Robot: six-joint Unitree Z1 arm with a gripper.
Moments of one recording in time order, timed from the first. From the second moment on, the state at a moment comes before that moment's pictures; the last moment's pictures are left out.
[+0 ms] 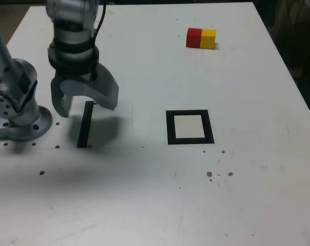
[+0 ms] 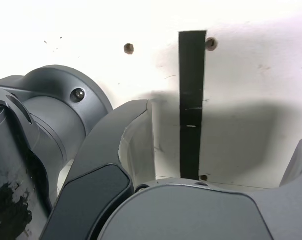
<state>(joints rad) -0.08 1.50 -0.77 1.04 0.08 -0.09</state>
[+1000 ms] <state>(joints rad) 0.17 1.65 -1.07 1.15 0.13 0.08</state>
